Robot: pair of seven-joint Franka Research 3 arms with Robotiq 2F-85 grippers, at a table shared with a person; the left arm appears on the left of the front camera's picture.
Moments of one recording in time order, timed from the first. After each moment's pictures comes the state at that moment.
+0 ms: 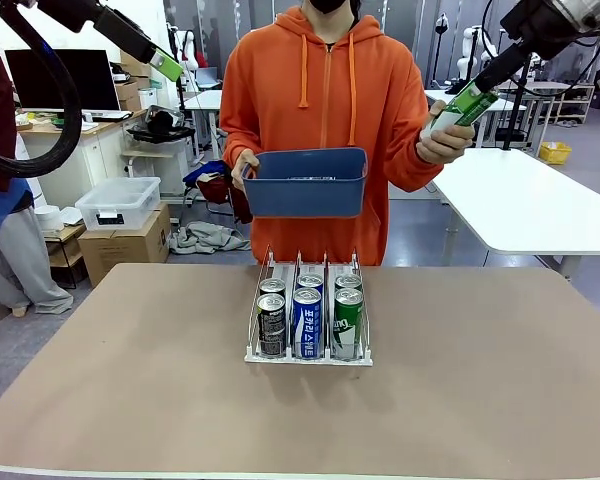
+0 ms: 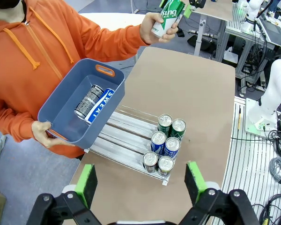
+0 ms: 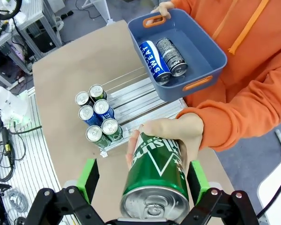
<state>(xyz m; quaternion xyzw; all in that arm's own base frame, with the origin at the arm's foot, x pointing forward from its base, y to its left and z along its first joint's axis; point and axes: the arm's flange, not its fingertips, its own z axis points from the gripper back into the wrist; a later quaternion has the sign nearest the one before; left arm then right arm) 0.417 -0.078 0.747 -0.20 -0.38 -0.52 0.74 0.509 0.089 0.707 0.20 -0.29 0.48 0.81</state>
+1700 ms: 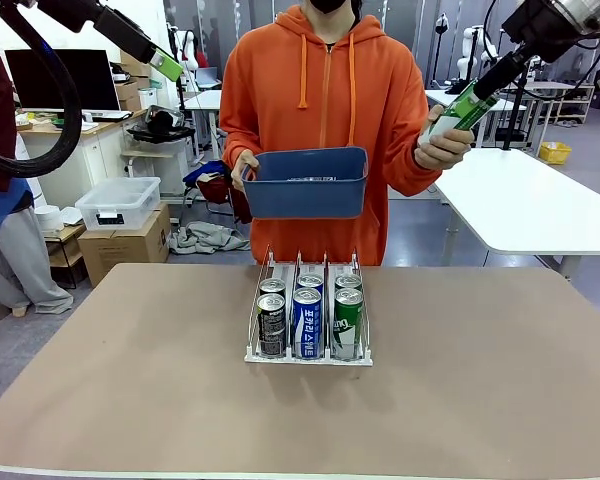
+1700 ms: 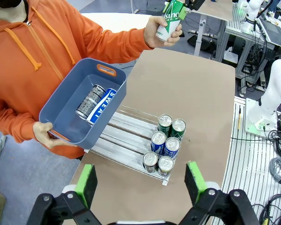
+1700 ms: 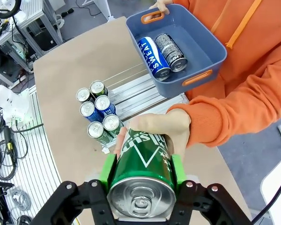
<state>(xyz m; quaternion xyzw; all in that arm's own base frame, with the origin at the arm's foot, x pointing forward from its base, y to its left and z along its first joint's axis) 0.417 -0.078 0.747 -0.20 -0.38 -0.52 0.74 0.509 0.085 0.704 0.20 -0.28 0.47 0.81</state>
